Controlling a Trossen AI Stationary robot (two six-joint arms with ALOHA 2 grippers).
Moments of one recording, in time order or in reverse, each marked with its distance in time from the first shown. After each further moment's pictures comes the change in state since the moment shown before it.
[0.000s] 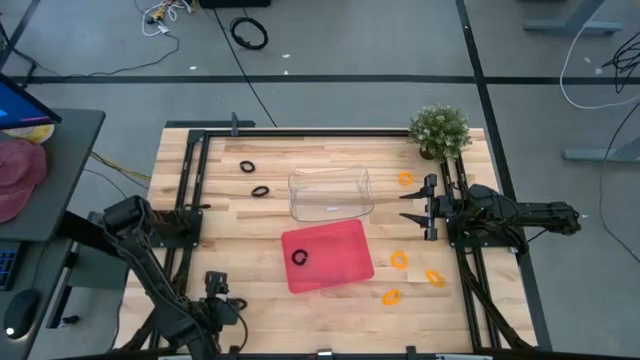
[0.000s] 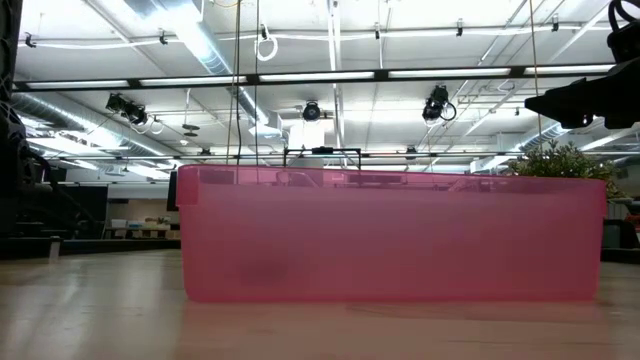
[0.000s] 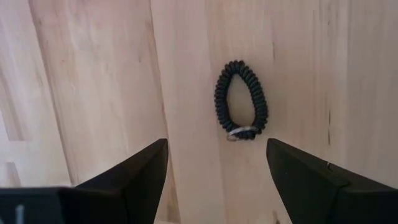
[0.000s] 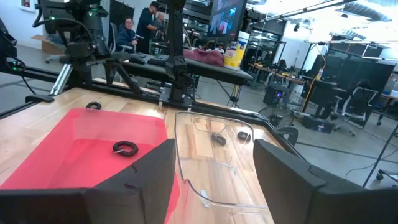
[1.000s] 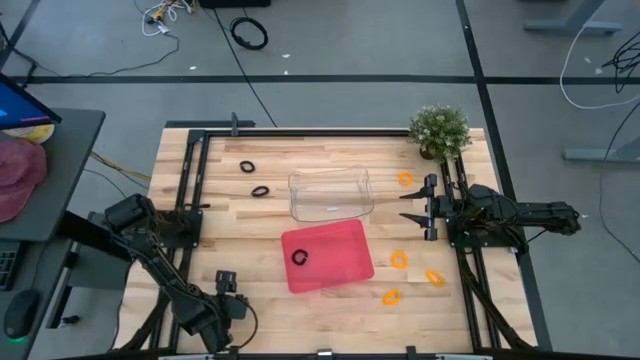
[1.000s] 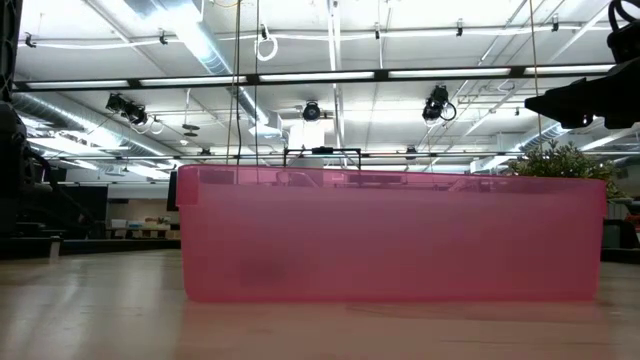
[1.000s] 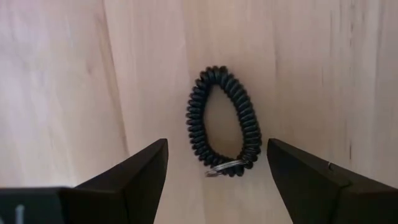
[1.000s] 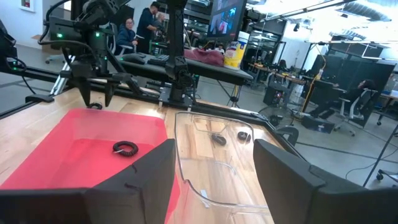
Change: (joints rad) left arm 0.066 -0.006 -0.195 0.309 0.056 0.068; right arm 0.000 0.000 0.000 0.000 0.000 0.000
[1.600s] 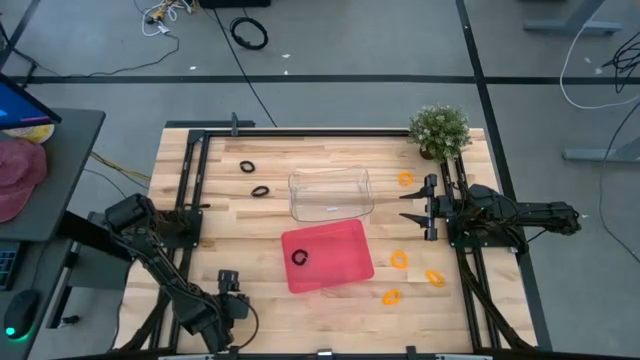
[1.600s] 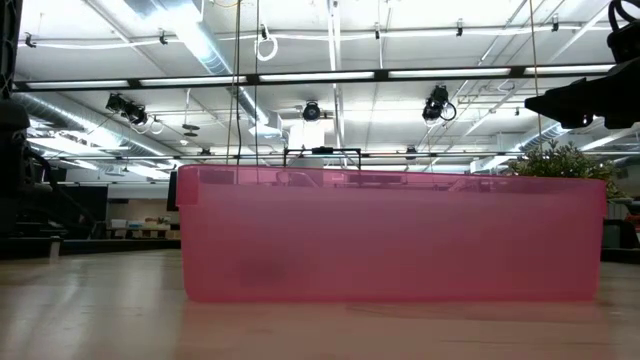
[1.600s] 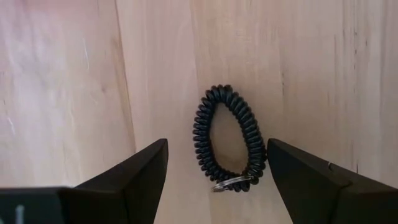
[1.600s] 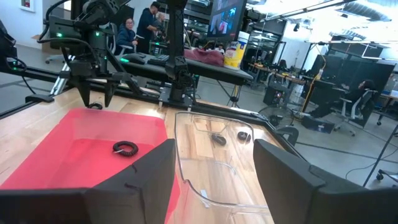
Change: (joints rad) left arm 0.003 0.000 0.000 0.016 -0.052 0.011; right arm 0.000 0.000 0.000 0.000 0.000 0.000
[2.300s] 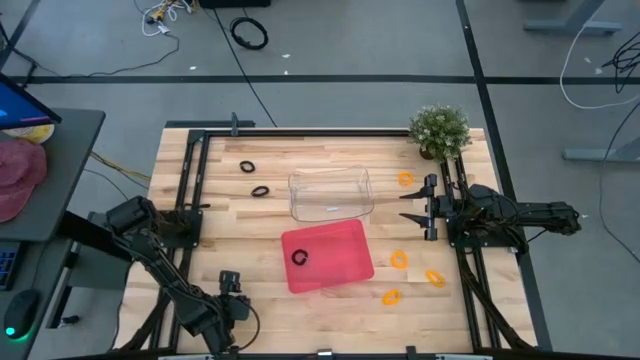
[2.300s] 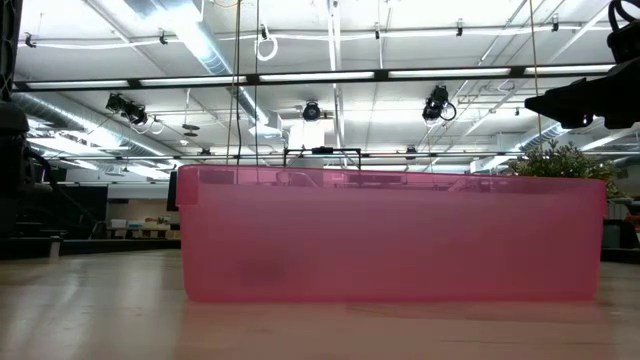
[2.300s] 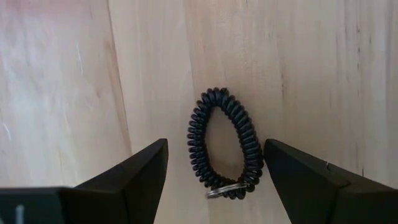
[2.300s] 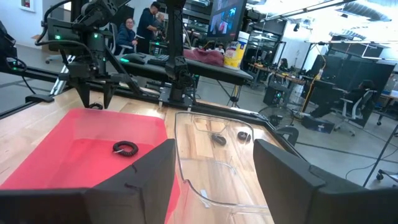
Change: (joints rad) left arm 0.006 0.031 0.002 0.019 -0.004 0.020; right arm 0.000 0.000 0.000 0.000 0.000 0.000
